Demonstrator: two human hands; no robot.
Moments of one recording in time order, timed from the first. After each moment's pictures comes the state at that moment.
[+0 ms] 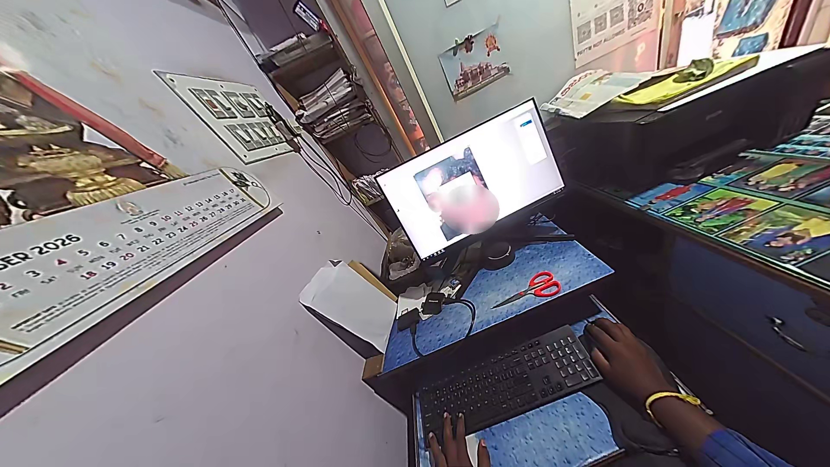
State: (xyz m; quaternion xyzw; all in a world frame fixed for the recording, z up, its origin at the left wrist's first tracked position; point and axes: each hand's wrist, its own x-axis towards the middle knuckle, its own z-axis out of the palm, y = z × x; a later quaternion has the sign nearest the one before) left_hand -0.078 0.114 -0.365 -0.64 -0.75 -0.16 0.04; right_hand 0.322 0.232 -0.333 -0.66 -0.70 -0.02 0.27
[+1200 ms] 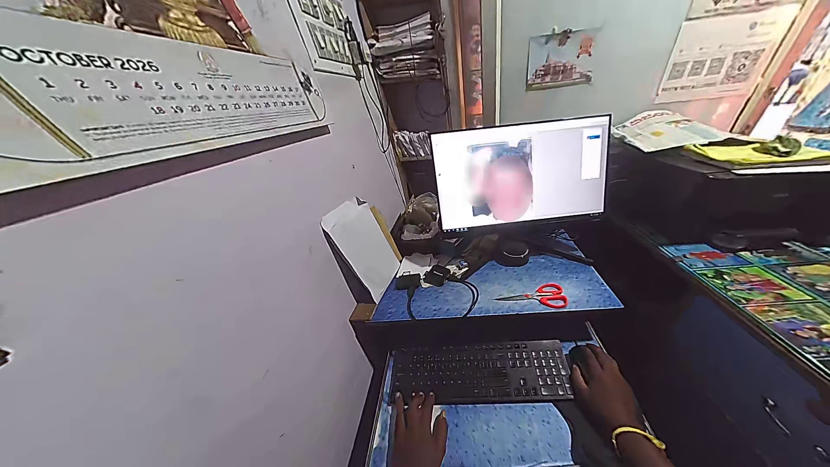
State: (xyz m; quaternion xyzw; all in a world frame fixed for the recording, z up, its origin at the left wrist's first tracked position) left_hand -0.079 0.111 -0.373 -0.64 -0.73 -0.25 0.07; right_hand 0.313 0.226 -0.327 -0.69 -0.68 -0.04 0.23
